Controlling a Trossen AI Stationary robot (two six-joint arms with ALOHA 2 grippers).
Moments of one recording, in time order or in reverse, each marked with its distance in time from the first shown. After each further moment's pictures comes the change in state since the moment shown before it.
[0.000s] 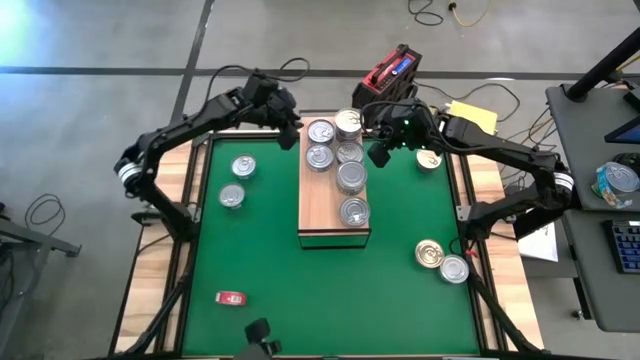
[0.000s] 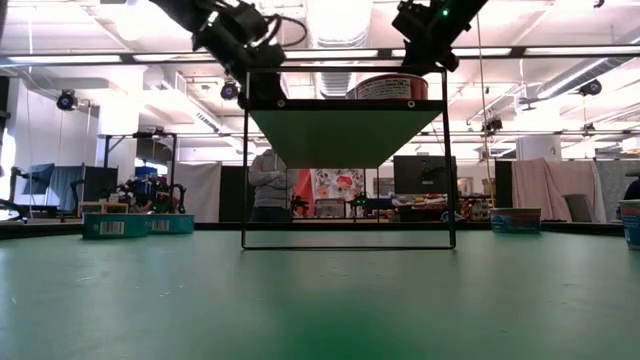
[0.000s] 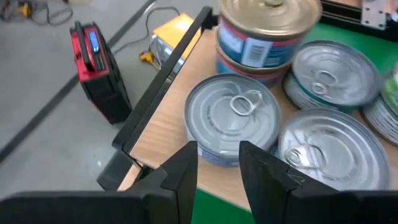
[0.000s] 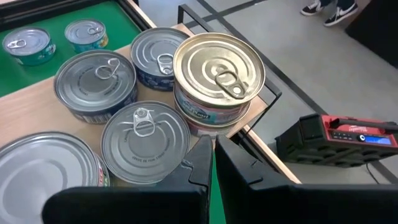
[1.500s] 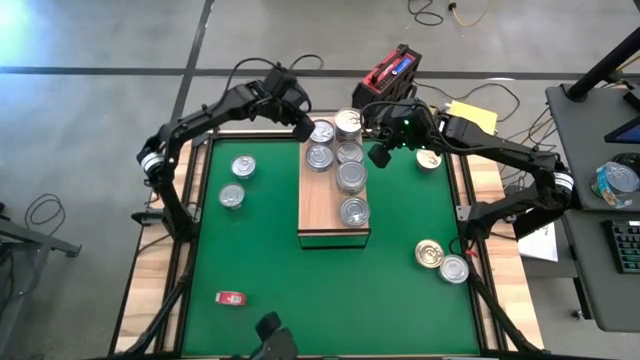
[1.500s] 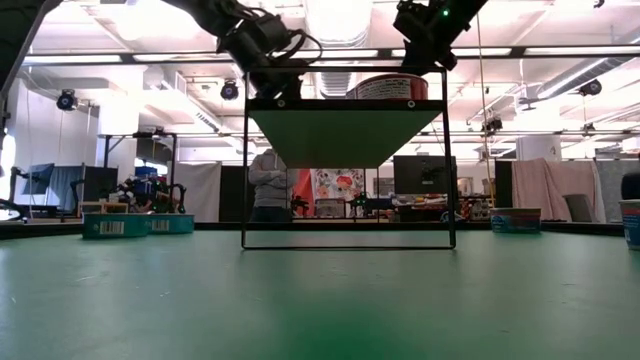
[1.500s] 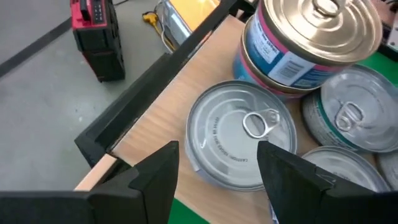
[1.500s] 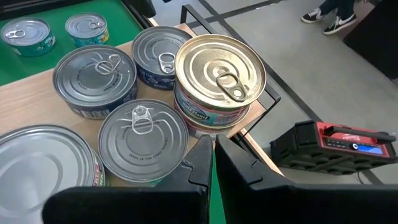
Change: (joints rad) left arm -0.022 0.185 0.233 -0.166 -0.054 -0.221; right arm 0.001 0.000 0.000 0.003 0.000 -0.056
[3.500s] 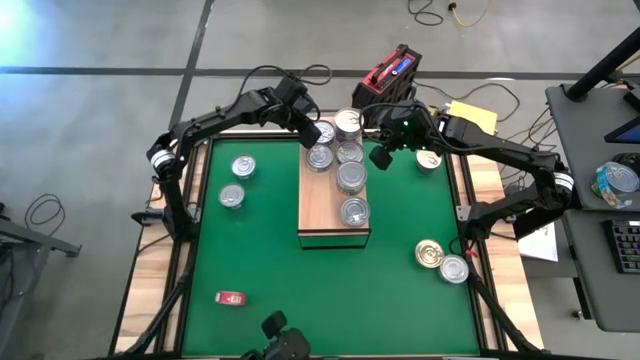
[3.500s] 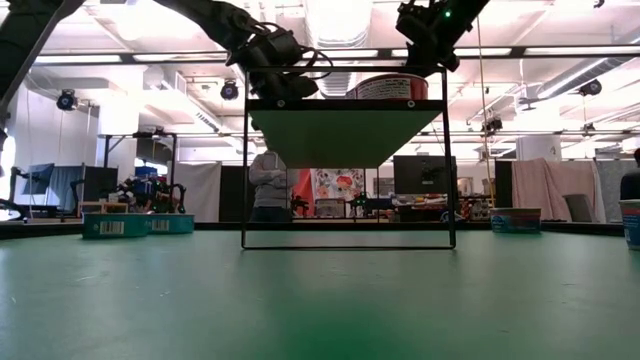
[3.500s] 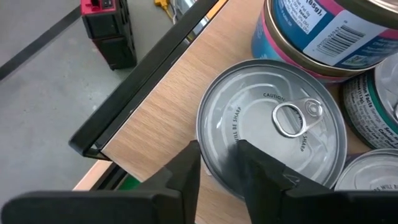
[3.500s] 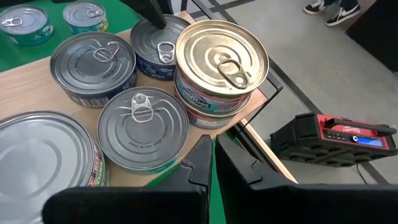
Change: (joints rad) left arm -0.027 0.079 -0.005 0.015 -0.083 0.012; right arm 0.002 0.000 0.000 -0.038 -0.001 0.008
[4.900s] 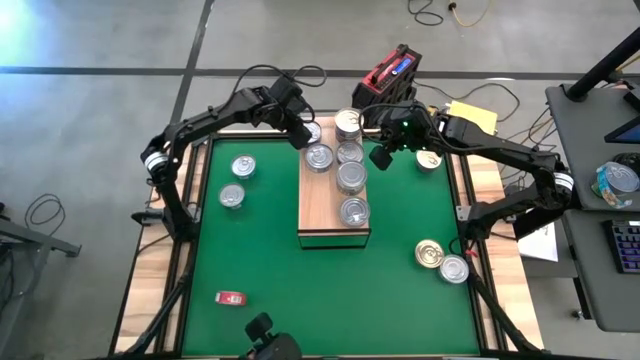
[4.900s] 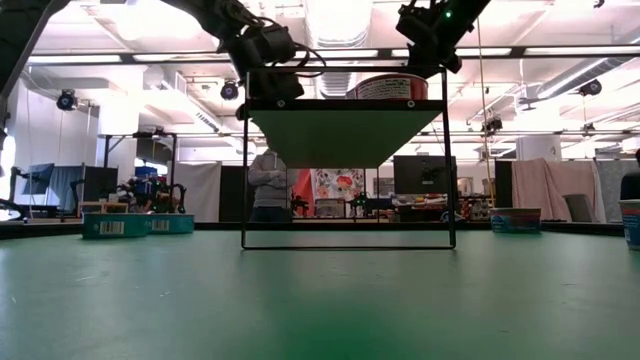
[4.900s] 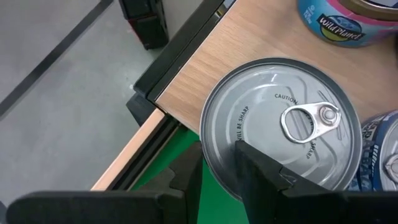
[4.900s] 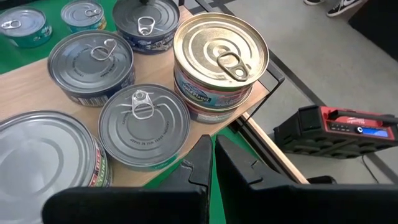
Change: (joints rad) left arm 0.004 -0.053 -0.002 -0.134 -0.137 0.050; right arm 0.000 0.000 0.000 -0.017 0.000 0.041
